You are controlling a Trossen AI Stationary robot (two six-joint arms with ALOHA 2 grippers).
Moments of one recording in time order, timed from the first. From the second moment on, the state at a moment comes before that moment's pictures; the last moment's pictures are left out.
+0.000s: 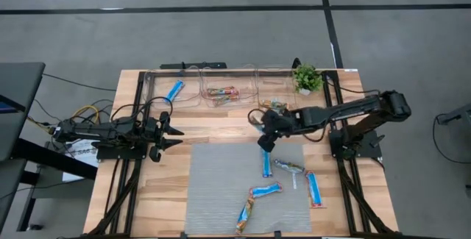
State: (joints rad) left arm -0.10 0.01 0.01 0.03 -0.01 -0.18; right arm 0.06 1.44 0.98 -0.53 0.25 0.57
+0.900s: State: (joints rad) left arm -0.10 0.01 0.01 0.03 -0.01 -0.18; right arm -0.24 1.32 0.98 -0.77 0.55 0.57
